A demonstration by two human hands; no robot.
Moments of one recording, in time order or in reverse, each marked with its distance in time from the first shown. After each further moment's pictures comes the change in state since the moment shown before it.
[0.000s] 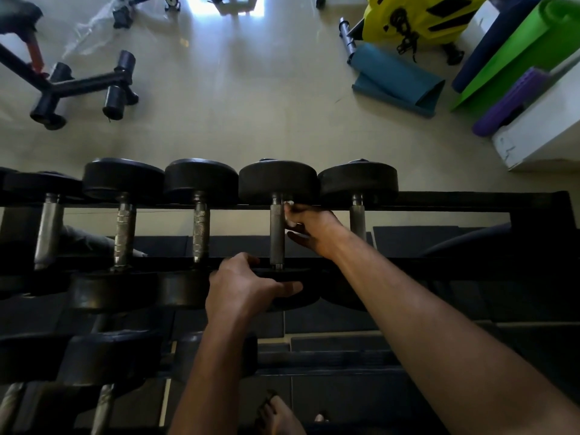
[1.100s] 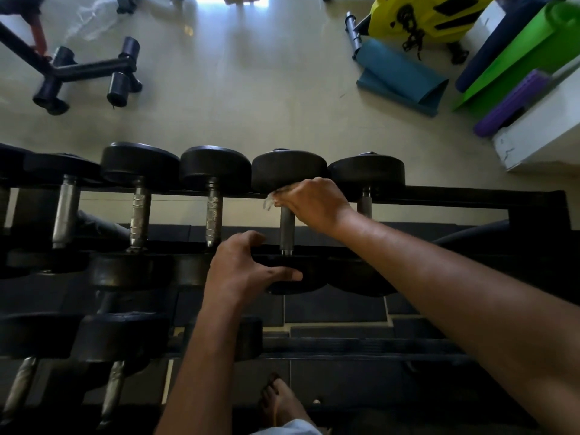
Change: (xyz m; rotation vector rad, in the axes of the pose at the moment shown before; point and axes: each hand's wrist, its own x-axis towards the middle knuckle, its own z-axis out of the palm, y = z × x) left_hand -0.001 -0.016 -0.026 0.013 0.019 0.242; right_hand -0.020 -0.027 0.013 -1.773 0.089 -1.321
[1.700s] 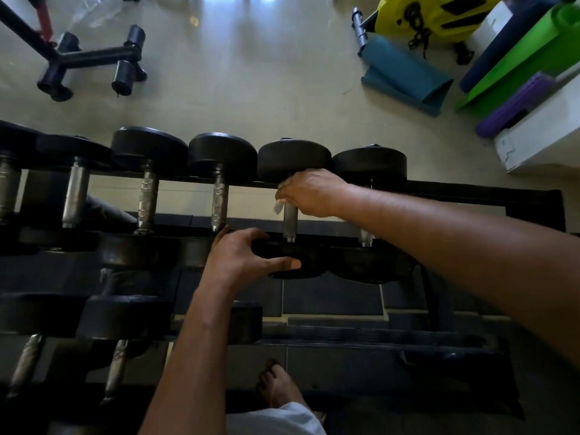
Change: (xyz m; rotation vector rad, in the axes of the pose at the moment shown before) left_hand -0.002 -0.017 -0.008 0.039 -0.120 -0.011; right_hand 0.017 -0.008 -0.019 0.062 -0.439 -0.070
